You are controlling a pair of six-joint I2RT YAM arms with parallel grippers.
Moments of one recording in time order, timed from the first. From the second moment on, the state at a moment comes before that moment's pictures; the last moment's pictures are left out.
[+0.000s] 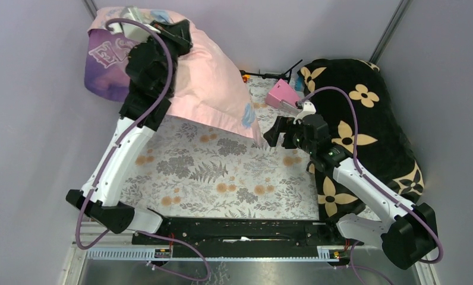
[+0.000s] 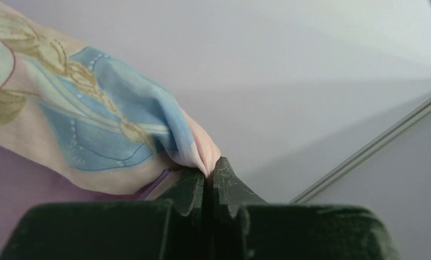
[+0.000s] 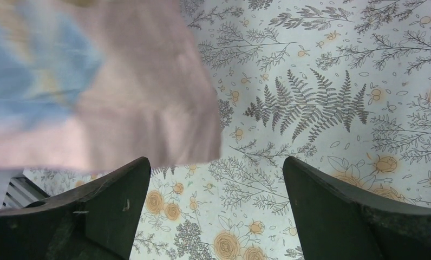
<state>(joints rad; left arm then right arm) -0.45 1.40 1.81 -0.07 -0.40 -0.61 0.51 1.11 0.81 -0.15 -0.06 0.51</state>
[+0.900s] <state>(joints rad) -1.19 1.43 0.97 0.36 -0.94 -0.60 0.51 1.08 0.81 -0.23 0.14 0.55</state>
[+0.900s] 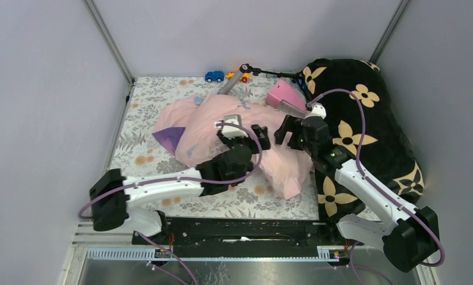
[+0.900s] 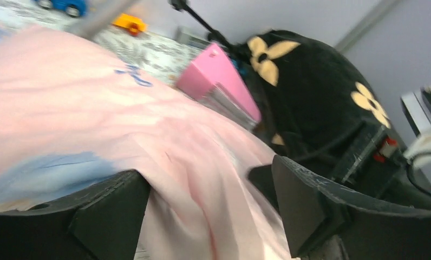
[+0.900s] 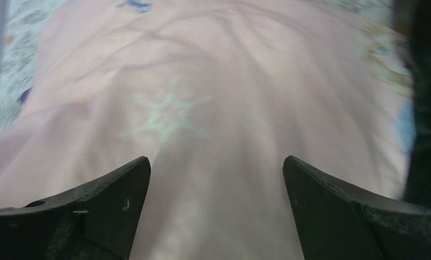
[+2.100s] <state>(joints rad) -0.75 1.37 0.85 -0.15 -0.48 -0.67 0.51 1.08 0.54 -0.31 0.28 0.90</state>
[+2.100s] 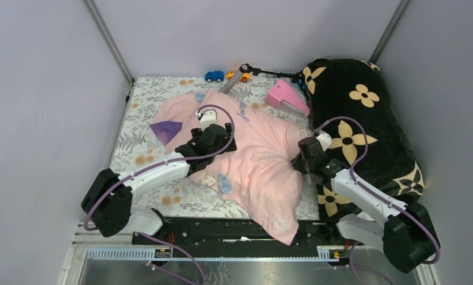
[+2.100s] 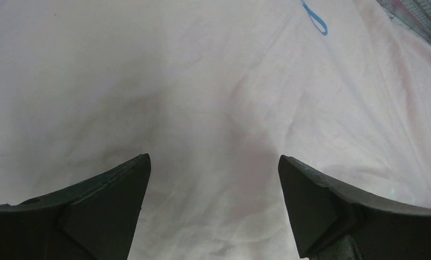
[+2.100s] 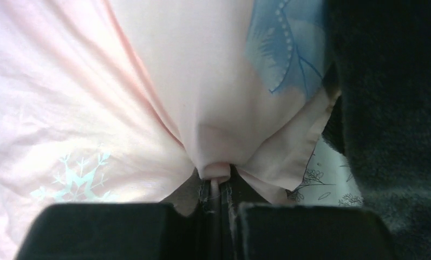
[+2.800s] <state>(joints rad) -0.82 1.39 0.82 -0.02 -0.43 -0.65 0.50 1.25 1.34 -0.55 0.47 0.47</state>
